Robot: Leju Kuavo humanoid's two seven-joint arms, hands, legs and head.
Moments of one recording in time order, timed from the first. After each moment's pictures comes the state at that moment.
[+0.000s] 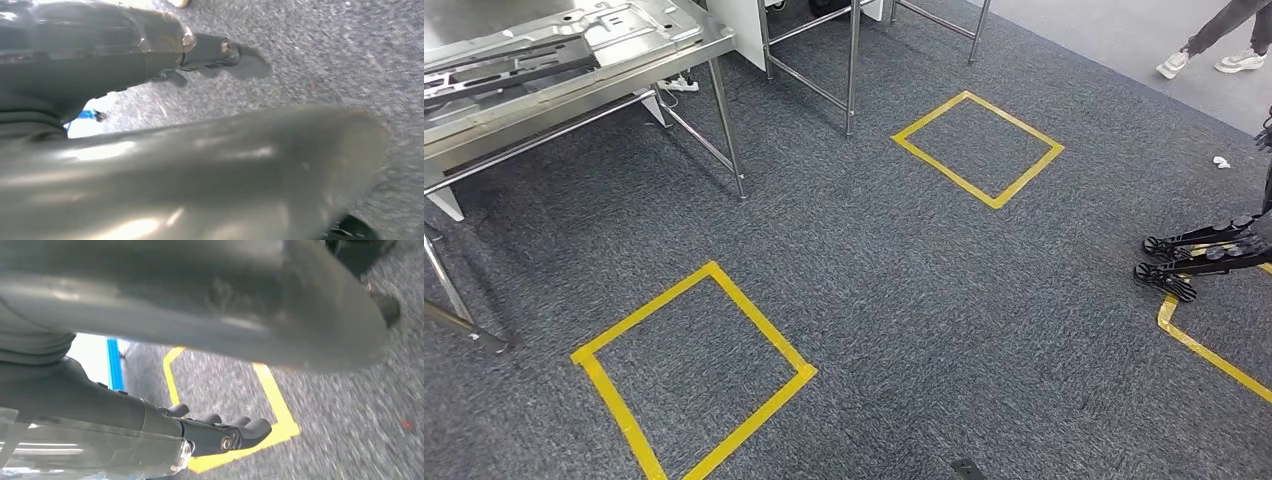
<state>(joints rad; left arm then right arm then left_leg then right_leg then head) -0.12 -0.01 -1.05 -0.20 0.89 0.41 0.10 -0.09 -0.08 0.49 -0.21 -0.40 -0.19 0.20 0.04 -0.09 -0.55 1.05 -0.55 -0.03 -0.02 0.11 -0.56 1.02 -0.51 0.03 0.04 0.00</state>
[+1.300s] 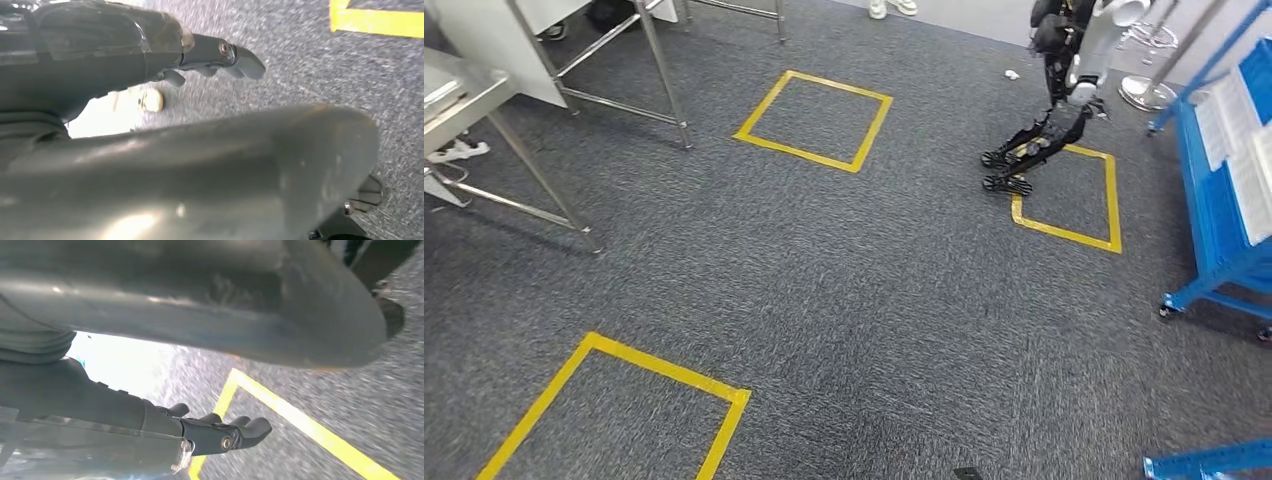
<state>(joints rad) -0.12 0.02 -1.06 -0.20 0.88 0.41 0.14 -0.09 -0.05 0.47 -0.20 -0.44 -0.19 0.22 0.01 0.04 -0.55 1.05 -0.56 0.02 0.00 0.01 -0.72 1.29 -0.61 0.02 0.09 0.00</state>
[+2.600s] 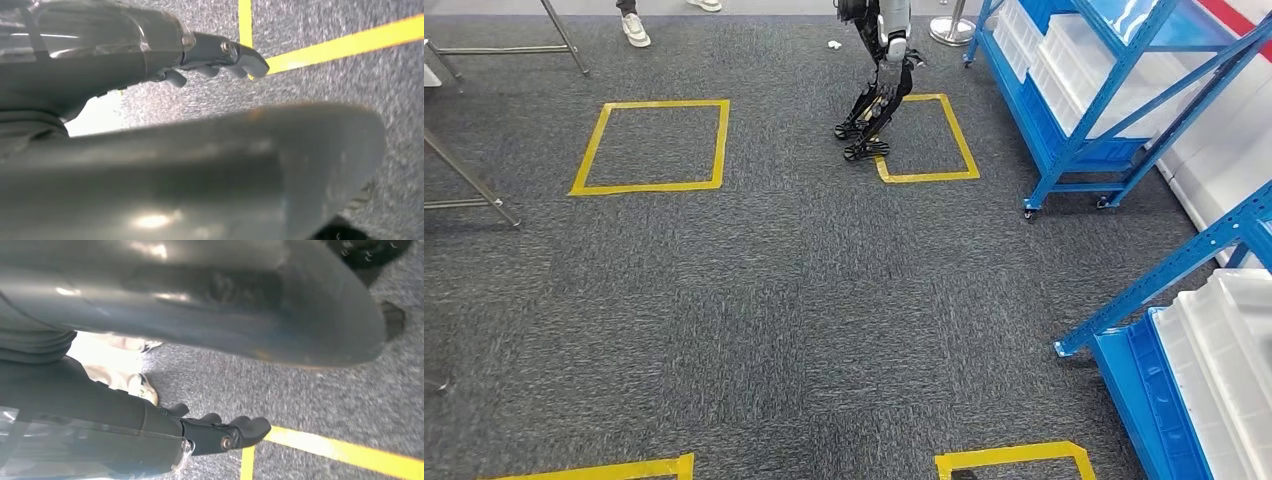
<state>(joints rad) -0.13 0.03 -1.07 -0.20 0.88 0.40 0.15 -0.09 -0.05 0.48 -0.20 -0.44 -0.20 0.20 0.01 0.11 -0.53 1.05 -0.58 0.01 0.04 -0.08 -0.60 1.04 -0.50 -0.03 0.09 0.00</state>
